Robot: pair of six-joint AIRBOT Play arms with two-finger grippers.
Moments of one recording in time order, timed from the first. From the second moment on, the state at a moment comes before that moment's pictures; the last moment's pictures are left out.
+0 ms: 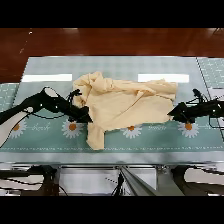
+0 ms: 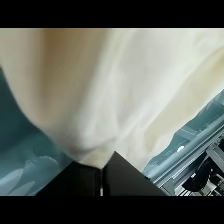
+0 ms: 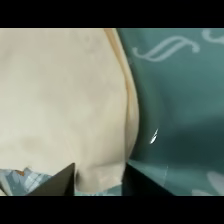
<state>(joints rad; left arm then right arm) -0.14 -1.56 0.87 0.73 -1.17 -1.27 -0.46 -1.48 0.83 -0.93 1.22 1.20</state>
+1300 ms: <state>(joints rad) 0.04 -0.75 2.20 0.98 -1.61 -1.55 -0.36 -0.63 1.84 -1.12 1.38 1.48</state>
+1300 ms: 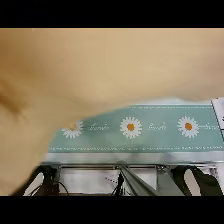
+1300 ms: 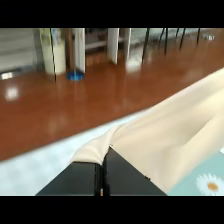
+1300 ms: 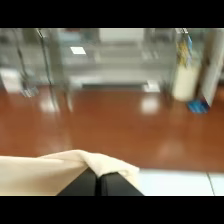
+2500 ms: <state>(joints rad) 0.04 -1.41 1.47 0.91 -1.24 -1.26 -0.23 -1.48 1.63 -1.20 1.26 1.47</state>
